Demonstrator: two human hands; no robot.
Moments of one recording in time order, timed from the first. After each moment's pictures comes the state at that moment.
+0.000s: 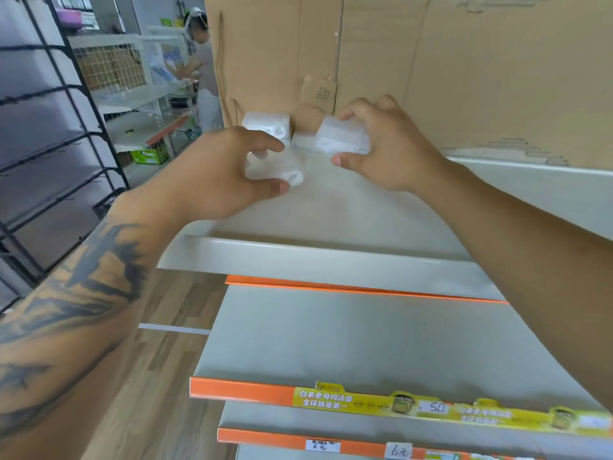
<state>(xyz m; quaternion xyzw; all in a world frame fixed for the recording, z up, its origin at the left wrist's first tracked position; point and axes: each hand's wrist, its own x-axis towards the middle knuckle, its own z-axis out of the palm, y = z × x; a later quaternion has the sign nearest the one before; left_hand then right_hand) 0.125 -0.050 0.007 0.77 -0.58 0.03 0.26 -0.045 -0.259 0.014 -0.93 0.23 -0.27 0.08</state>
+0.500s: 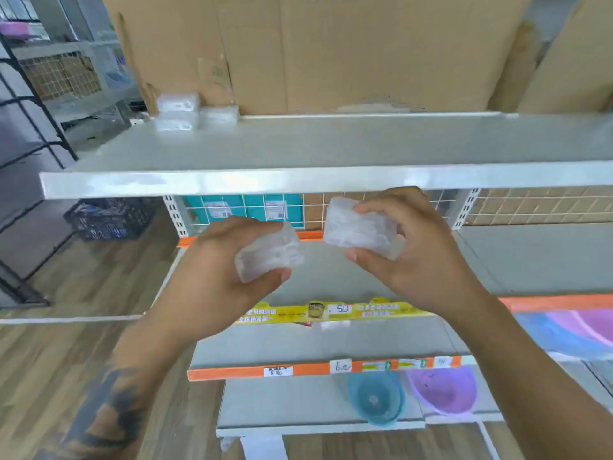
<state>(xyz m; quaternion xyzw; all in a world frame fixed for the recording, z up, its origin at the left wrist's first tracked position) -0.138 0.043 -0.081 0.70 -0.62 0.01 0.36 -0.368 -0.123 -0.079 -0.87 0.23 -0.38 0.19</state>
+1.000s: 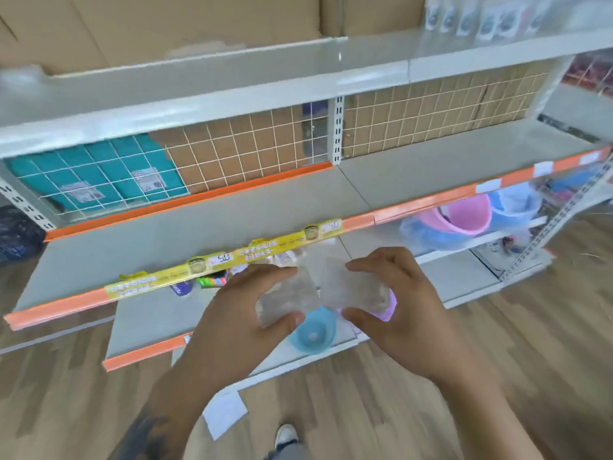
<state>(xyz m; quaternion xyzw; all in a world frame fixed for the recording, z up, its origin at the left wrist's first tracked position) -0.403 0.021 -0.182 0.64 -0.67 -0.17 0.33 -0.652 -0.050 -0.191 -0.80 0.39 -0.36 0.28</state>
